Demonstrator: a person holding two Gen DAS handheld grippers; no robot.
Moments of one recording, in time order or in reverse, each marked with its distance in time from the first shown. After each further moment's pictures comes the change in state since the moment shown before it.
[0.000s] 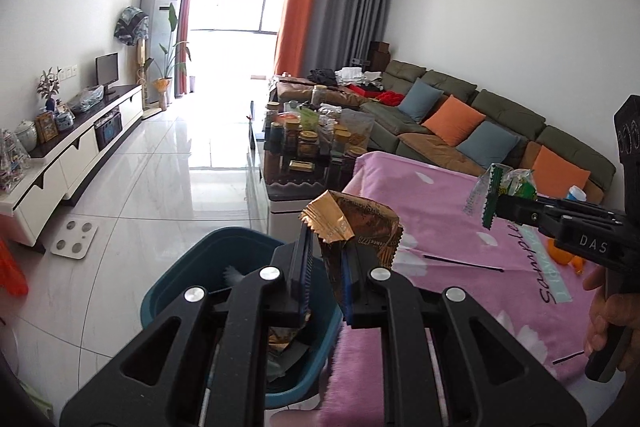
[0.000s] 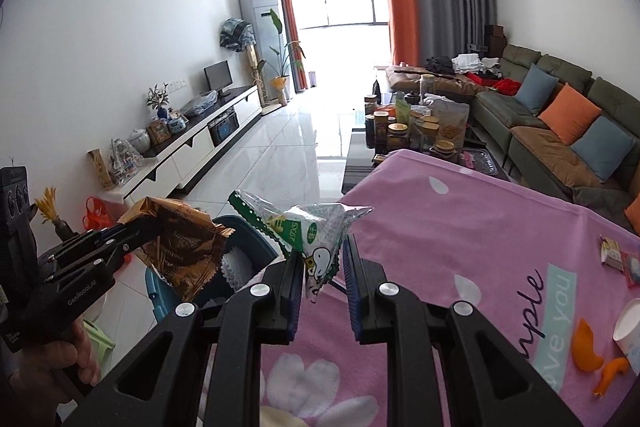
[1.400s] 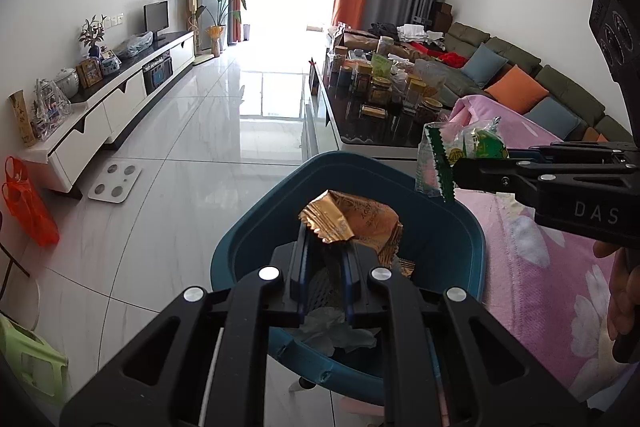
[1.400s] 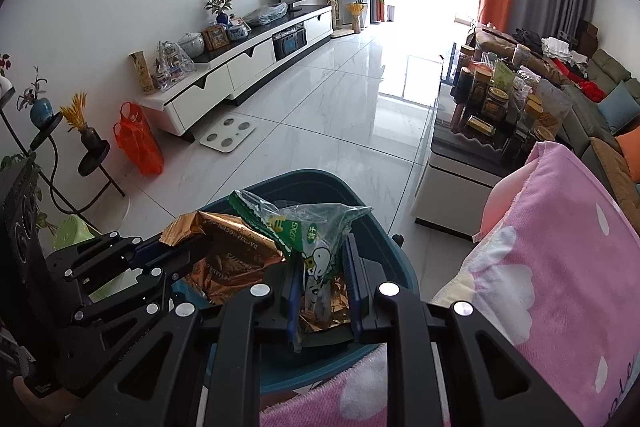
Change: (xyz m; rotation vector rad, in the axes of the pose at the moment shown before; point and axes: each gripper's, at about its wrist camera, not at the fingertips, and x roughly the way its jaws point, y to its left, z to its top) left arm 0.079 0.083 -0.043 -0.085 0.187 0.176; right arm 0.140 0.115 0.017 -0.218 0.290 0.156
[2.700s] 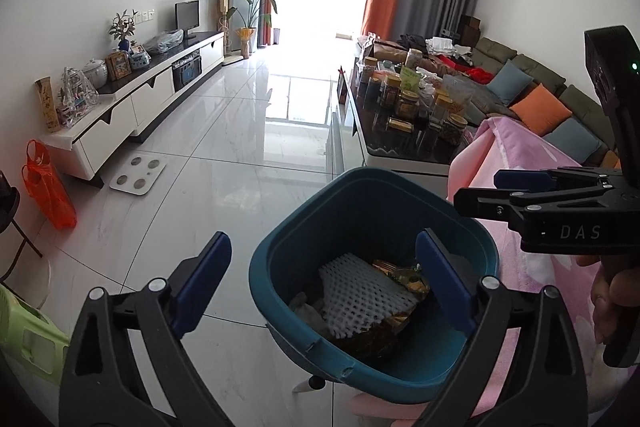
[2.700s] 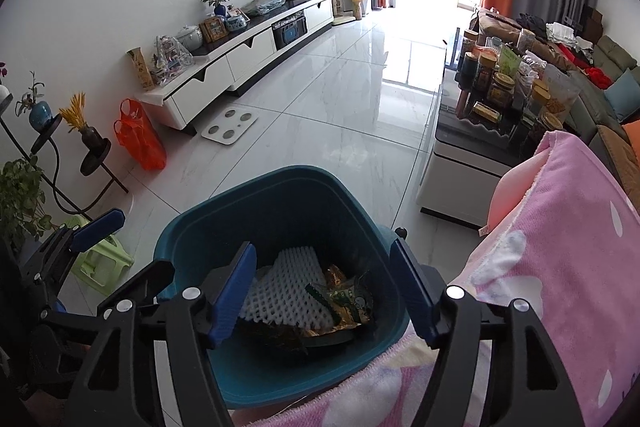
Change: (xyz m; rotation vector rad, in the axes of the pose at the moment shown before) left arm -0.011 0.010 -0.004 -0.078 -0.048 0.098; right arm 0.013 -0.012 0.005 0.025 0.033 0.028
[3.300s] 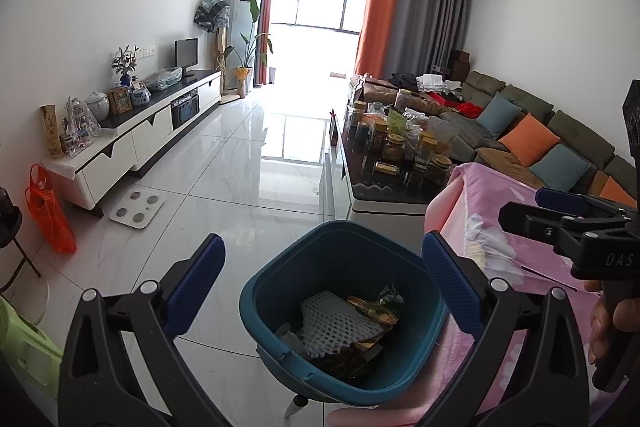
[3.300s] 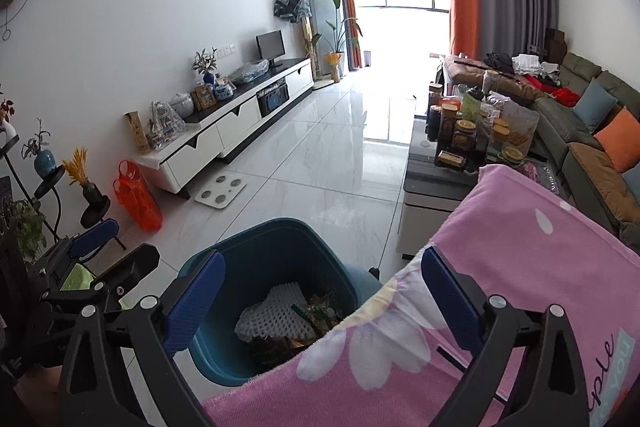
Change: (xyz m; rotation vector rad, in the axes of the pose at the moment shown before) left arm -0.089 -0.023 0.025 0.015 -0.151 -0.028; right arm -0.098 -0.024 -0.026 0.070 -0.259 -0.051
